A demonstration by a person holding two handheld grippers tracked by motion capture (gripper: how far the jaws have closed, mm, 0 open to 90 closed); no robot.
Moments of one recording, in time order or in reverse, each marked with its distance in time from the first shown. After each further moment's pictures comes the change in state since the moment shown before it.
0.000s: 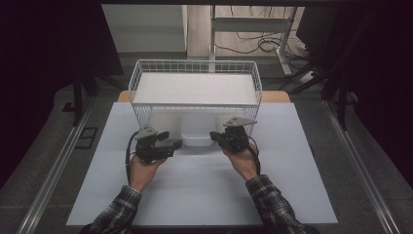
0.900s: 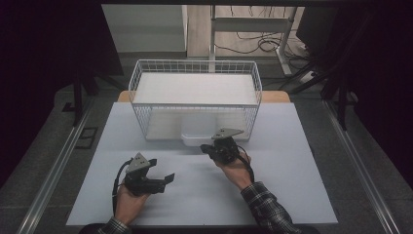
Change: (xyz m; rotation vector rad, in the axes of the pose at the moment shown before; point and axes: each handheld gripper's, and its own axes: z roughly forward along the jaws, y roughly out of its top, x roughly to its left) left arm -0.031 -0.062 -0.048 0.117 0.026 0.041; right arm 0.026 -0.023 0.020 0.082 0.072 -0.068
